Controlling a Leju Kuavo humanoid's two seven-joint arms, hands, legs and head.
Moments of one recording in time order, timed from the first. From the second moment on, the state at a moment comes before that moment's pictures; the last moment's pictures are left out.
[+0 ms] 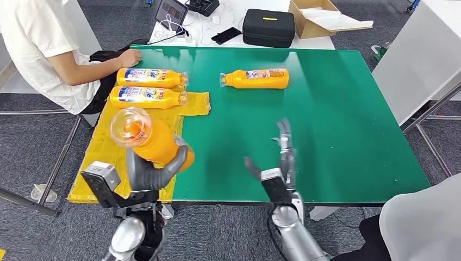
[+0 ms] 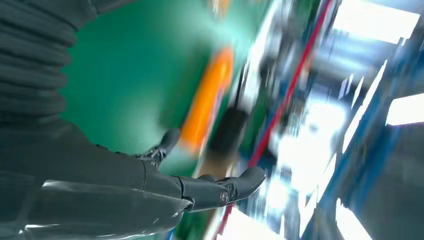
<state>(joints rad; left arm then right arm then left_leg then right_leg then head) -0.12 -0.16 -0.56 -1.47 0.09 0.40 -0.62 -0.20 0.12 0.30 -1.11 0.24 -0.63 -0.69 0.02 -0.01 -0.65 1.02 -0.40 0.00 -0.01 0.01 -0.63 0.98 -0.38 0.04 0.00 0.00</state>
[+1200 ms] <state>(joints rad) -0.50 -0.06 -0.41 -0.63 -1.04 0.49 -0.19 -0.17 0.12 0.22 -1.21 0.24 -0.69 -0.70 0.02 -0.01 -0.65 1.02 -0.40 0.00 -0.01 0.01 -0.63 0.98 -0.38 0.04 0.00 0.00</state>
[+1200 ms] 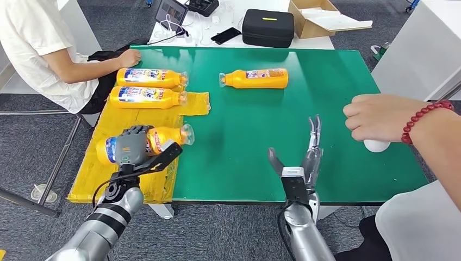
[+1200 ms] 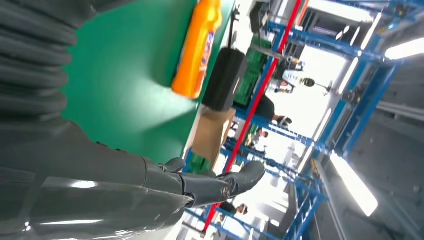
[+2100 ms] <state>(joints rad) -0.62 -0.07 -0.45 -0.39 -1.05 0.26 -0.20 -0.22 0.10 0.28 -1.12 0.21 -0.66 -0.70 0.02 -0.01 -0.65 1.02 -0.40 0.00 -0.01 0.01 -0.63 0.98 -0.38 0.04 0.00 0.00</state>
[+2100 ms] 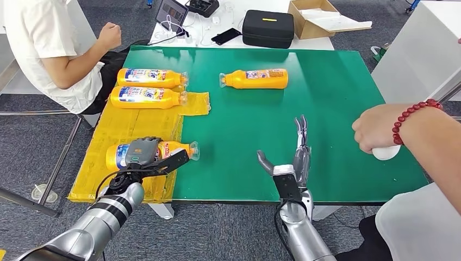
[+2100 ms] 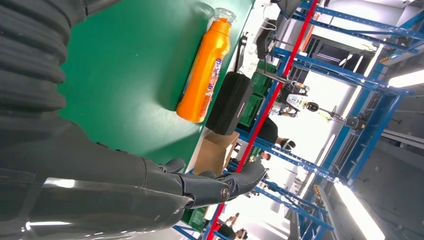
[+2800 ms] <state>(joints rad) -0.67 -0.05 -0.45 -0.37 -0.98 -0.04 -0.32 -0.23 0.10 0.28 -1.11 0.15 -0.60 -0.70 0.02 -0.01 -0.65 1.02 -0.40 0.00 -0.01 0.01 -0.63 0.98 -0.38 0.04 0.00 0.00</state>
